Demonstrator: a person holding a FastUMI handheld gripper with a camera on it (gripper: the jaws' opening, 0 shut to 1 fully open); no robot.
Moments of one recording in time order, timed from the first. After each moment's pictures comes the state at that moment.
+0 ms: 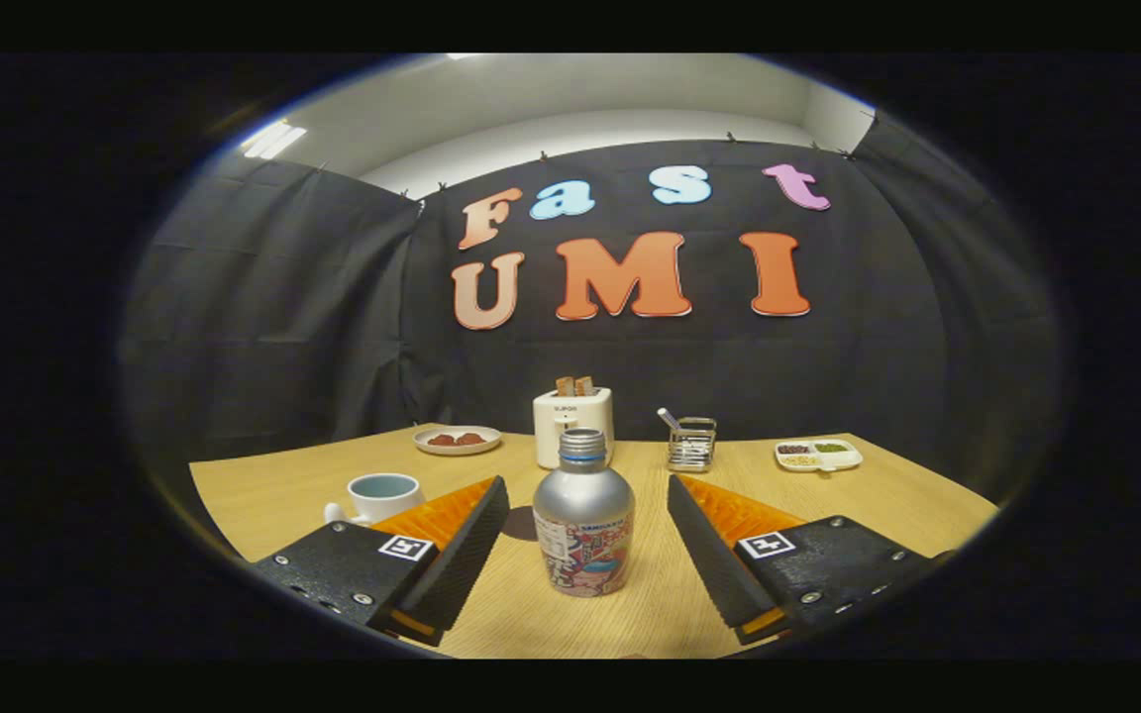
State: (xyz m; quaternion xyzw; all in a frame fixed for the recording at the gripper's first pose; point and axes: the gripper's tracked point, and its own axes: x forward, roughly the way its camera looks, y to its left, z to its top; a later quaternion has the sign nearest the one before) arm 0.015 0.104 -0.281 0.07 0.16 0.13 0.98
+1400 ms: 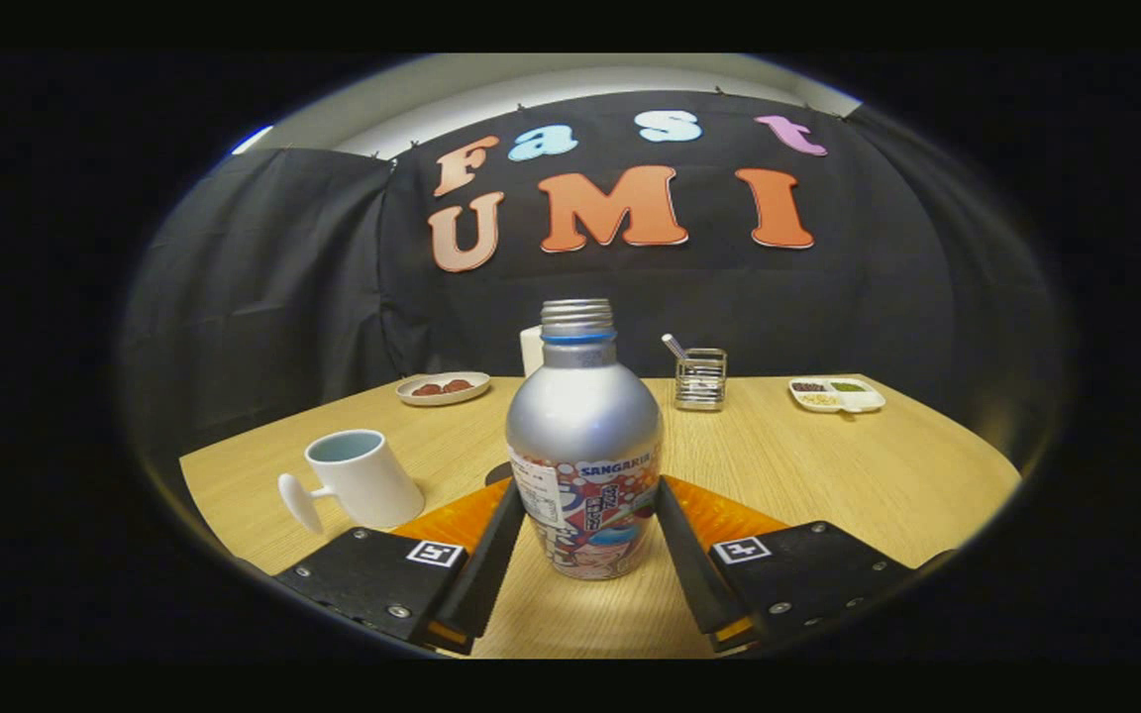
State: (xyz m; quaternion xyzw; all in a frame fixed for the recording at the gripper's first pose) arm 0.022 0.131 -0.336 0.07 0.25 0.14 0.96
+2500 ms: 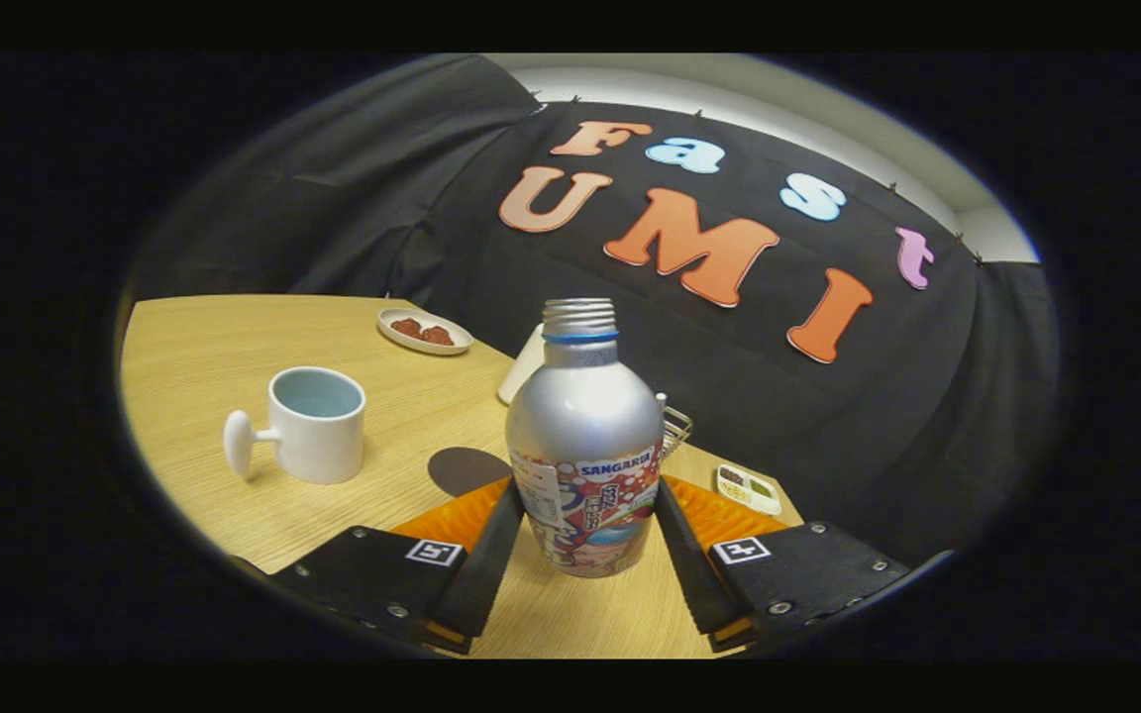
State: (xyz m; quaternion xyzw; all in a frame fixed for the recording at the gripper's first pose) arm 0.045 0.132 -0.298 -0.21 0.22 0.13 0.94
